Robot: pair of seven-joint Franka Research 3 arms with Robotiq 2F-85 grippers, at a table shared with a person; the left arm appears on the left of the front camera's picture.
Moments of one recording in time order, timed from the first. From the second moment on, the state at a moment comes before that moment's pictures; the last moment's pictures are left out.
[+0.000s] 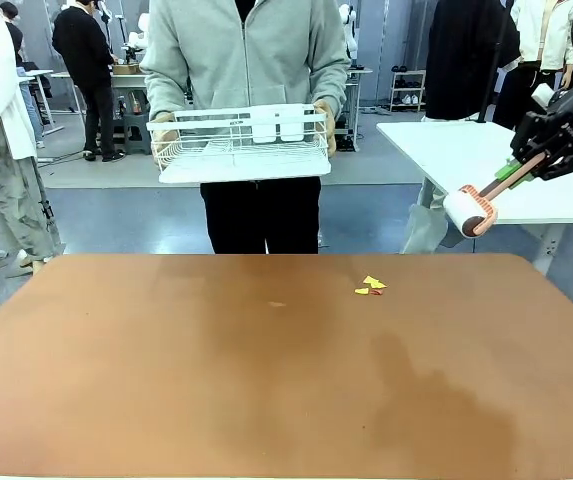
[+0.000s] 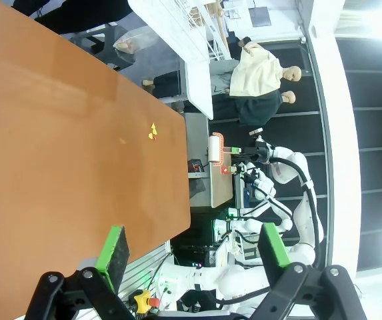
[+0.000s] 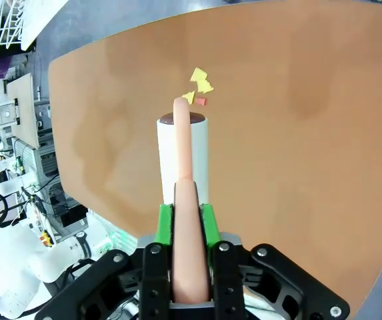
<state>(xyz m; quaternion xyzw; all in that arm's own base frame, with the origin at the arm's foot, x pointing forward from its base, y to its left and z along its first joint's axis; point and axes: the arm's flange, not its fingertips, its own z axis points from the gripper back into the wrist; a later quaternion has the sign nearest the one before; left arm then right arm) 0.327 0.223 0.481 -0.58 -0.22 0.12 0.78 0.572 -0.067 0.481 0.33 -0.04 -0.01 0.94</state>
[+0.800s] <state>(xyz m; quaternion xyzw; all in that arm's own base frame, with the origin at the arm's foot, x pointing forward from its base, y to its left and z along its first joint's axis) 0.327 0.223 0.481 -0.58 -0.22 0.12 0.78 0.658 -0.023 0.365 0.32 -0.02 0.03 0.95</state>
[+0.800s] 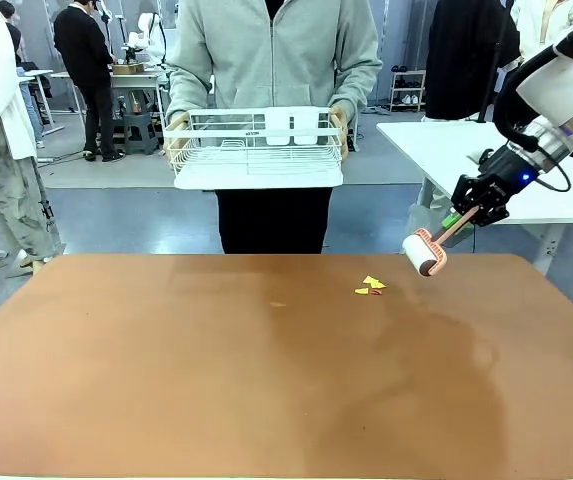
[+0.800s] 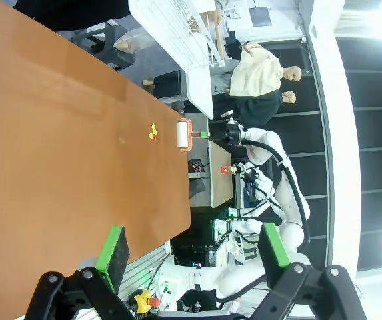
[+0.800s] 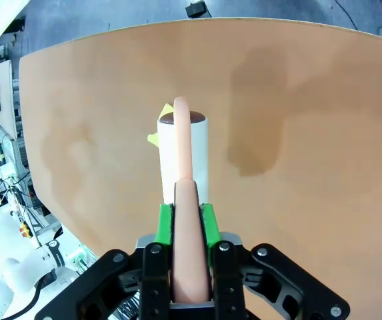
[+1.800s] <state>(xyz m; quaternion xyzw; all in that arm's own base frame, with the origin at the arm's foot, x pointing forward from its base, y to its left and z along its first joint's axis) 0.327 0.223 0.481 -0.58 -0.22 0.12 0.78 0.676 -0.013 0.307 0.32 0.00 -0.01 0.95</state>
